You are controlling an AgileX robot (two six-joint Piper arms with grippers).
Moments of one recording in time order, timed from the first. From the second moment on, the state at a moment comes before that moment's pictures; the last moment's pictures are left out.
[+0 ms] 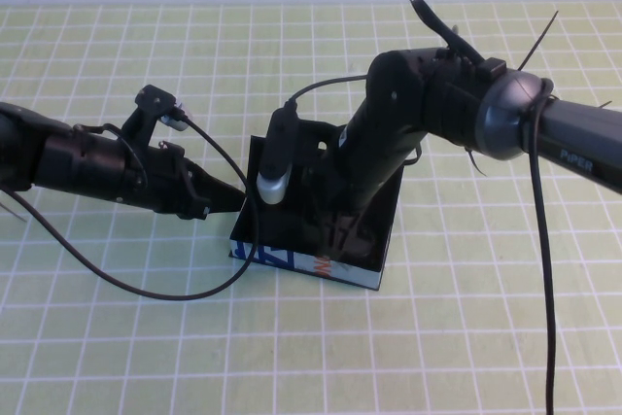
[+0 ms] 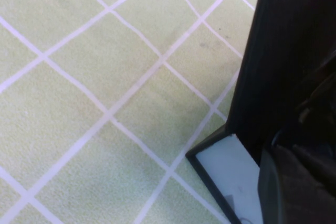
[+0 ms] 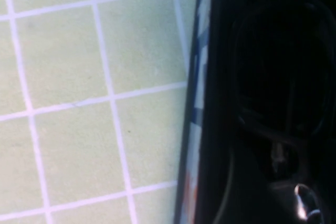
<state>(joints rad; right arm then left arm) 0.63 2.10 -1.72 0.33 0.91 -0.94 -0.09 1.99 -1.21 -1.23 0.95 1.56</state>
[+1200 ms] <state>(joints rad) 0.63 2.14 -1.76 0.30 0.96 -0.93 -0.09 1.99 -1.21 -1.23 0.95 1.56</state>
